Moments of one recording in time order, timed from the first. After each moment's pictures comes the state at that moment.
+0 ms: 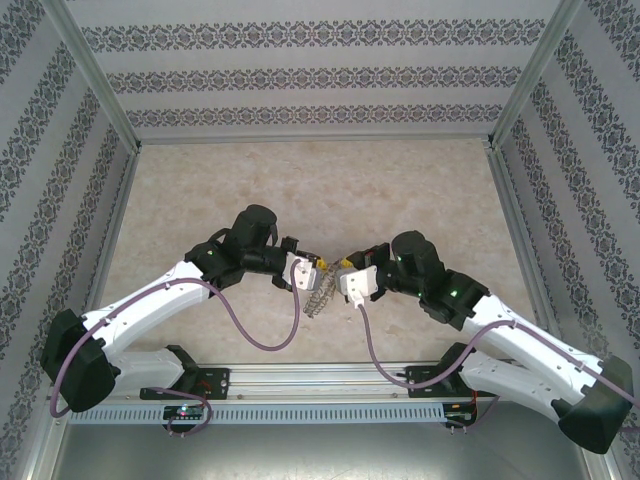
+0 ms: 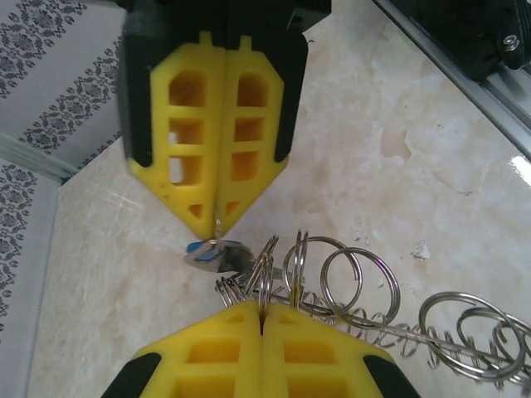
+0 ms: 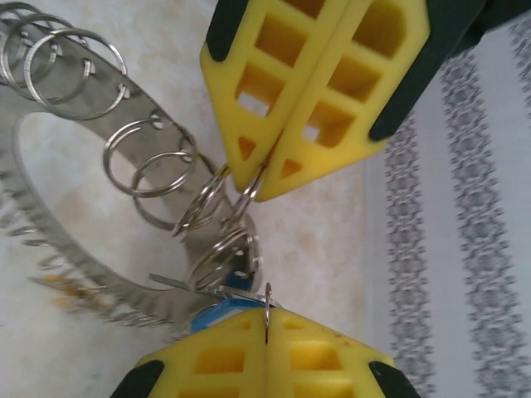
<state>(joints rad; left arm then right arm) -0.70 1.22 0.93 -0.32 0.60 1.08 0.78 0.88 0.70 -0.30 -0.19 -1.21</state>
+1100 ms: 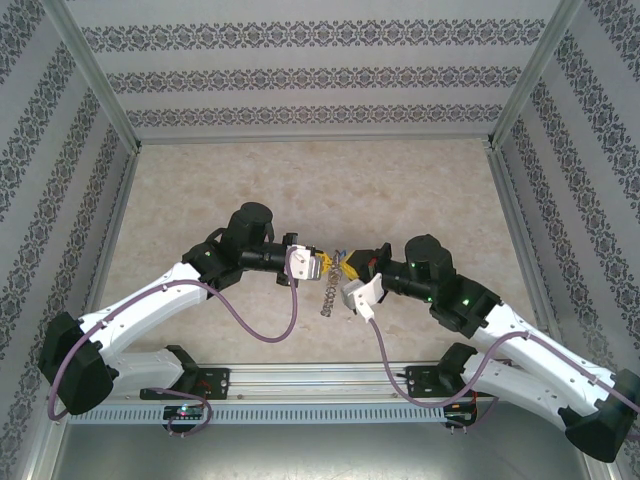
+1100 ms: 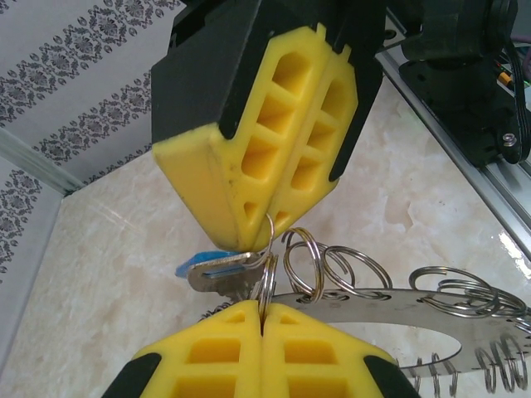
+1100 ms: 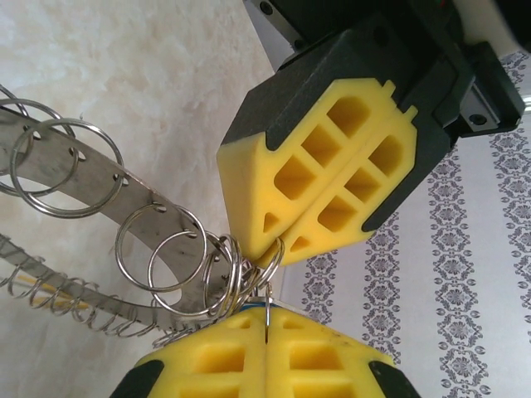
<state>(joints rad) -0.70 1.21 0.92 -0.22 0.66 0.87 0.79 0.79 0.69 -0.25 -0.28 -1.41</state>
